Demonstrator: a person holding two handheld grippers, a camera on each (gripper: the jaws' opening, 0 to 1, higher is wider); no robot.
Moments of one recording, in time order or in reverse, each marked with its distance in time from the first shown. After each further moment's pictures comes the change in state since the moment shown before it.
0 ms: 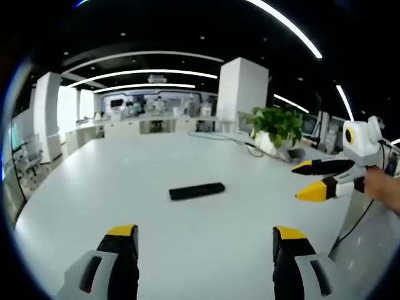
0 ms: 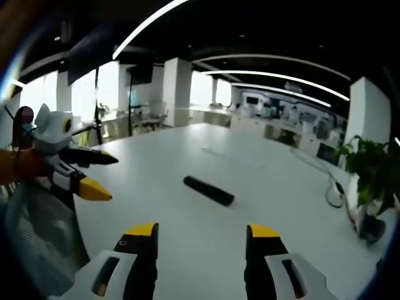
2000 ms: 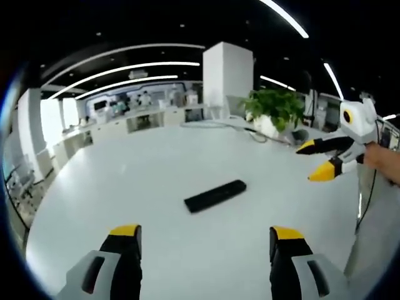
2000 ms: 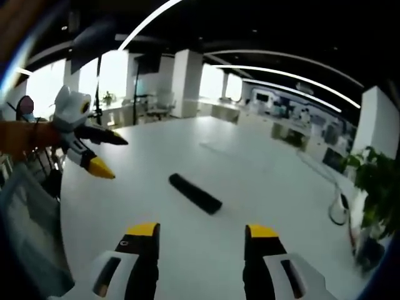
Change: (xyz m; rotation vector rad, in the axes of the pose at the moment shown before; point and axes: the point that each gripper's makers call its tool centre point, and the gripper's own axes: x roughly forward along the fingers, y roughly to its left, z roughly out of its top) left arm 0.062 0.061 0.015 0.129 0.110 -0.053; right arm 0.048 -0.045 0.007 -0.068 0.061 0.044
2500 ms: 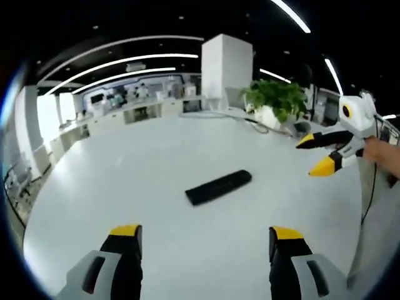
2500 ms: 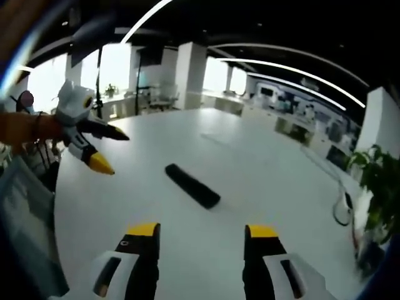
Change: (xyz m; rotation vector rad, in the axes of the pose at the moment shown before) left arm 0.022 0.010 -0.015 -0.001 0.053 -0.020; right arm 0.020 -0.011 -0.013 -0.018 0.051 0.022
